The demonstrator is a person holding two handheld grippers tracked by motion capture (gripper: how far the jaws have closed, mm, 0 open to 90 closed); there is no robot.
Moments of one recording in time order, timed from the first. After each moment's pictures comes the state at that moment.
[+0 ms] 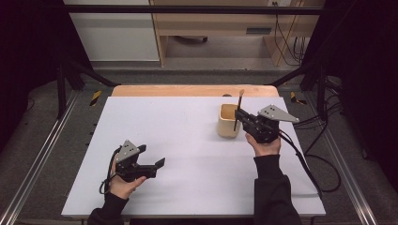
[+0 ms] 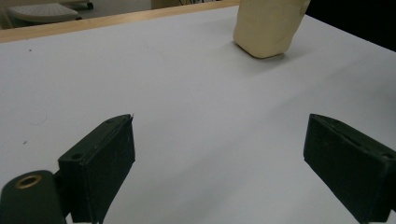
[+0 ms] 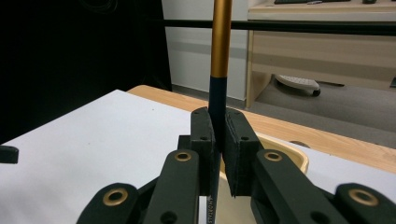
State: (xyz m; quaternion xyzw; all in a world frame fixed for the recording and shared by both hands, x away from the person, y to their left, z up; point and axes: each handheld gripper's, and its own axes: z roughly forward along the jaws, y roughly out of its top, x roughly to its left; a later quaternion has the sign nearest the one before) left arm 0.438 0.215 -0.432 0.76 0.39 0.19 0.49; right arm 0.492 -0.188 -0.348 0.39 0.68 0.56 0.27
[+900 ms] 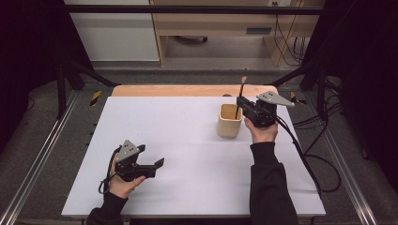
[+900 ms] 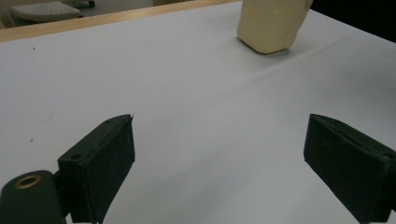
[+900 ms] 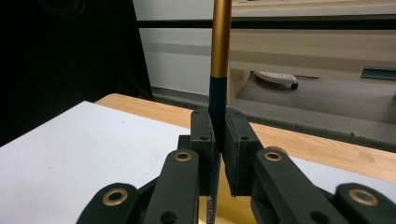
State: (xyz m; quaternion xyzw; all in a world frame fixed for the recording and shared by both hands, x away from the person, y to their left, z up) left arm 0.440 0.217 -0.433 0.76 0.39 0.20 0.48; right arm 0.535 -0.189 -0.343 0.43 0.66 0.55 0.29
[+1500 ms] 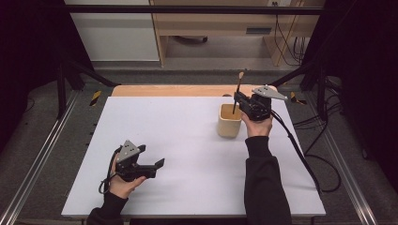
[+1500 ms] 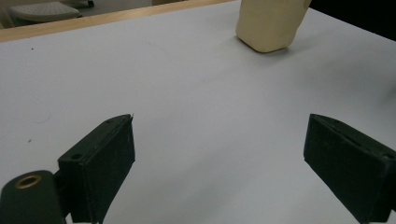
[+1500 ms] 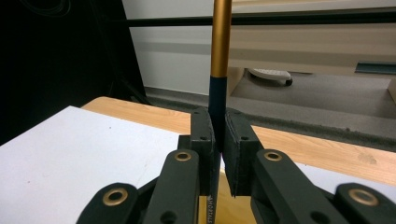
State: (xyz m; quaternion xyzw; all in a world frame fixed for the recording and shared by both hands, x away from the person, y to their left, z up) left arm 0.440 0.216 -0.433 0.76 0.39 0.20 0.48; right arm 0.563 -0.182 -0.349 0.45 0.65 0.54 0.29
